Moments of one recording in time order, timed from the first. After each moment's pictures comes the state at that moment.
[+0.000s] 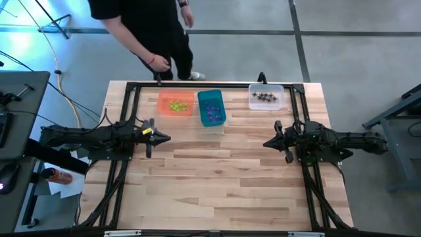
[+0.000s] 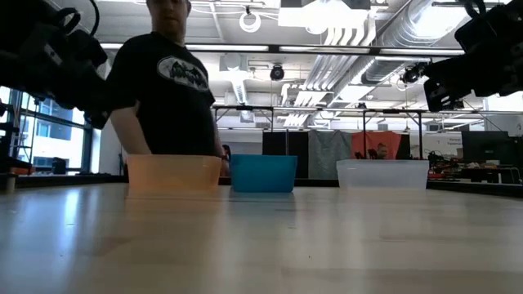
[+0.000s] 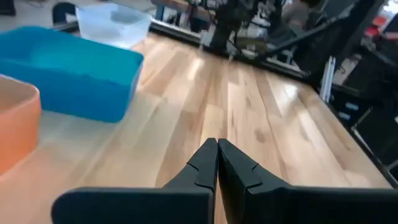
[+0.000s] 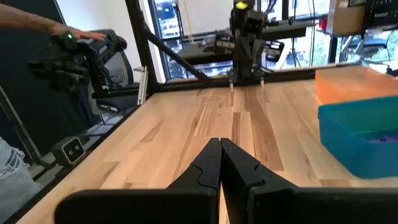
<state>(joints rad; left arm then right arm) 0.04 0.23 0.01 0.01 -0.01 -0.29 -0.06 0.10 0.01 0.05 -0.26 0.12</state>
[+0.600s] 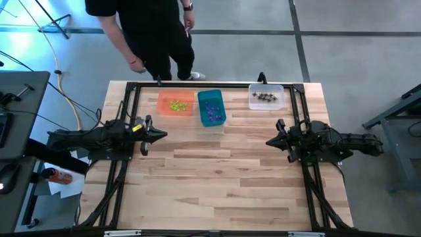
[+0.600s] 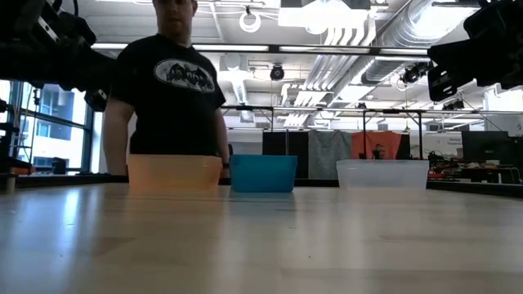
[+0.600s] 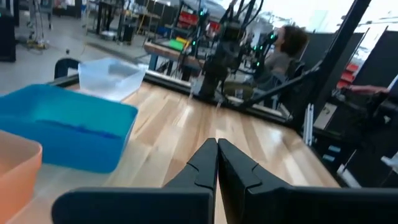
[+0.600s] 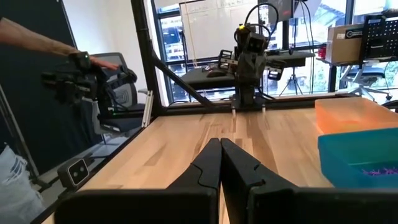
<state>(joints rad) 0.04 0.04 0.02 0.01 -0.03 -0.29 -0.06 0.00 0.01 0.06 -0.26 0.12</state>
